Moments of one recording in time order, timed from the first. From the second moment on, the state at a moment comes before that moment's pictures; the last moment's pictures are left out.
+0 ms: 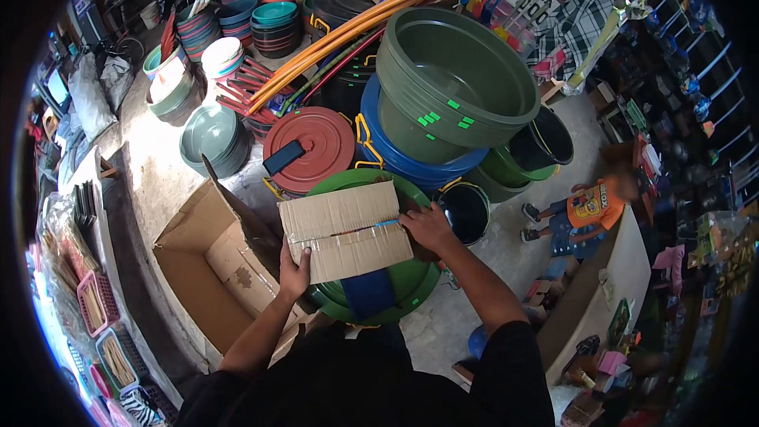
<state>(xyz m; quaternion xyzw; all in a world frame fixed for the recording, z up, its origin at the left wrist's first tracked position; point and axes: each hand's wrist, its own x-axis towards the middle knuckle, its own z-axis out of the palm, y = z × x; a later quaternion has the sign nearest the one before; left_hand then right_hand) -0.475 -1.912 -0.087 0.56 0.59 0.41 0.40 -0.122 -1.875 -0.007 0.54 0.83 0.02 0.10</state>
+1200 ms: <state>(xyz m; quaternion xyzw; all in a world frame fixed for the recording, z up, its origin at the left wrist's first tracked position) -0.403 -1.931 -0.059 0.57 0.57 0.37 0.45 -0.150 -1.970 -0.036 0.73 0.34 -0.38 -0.46</state>
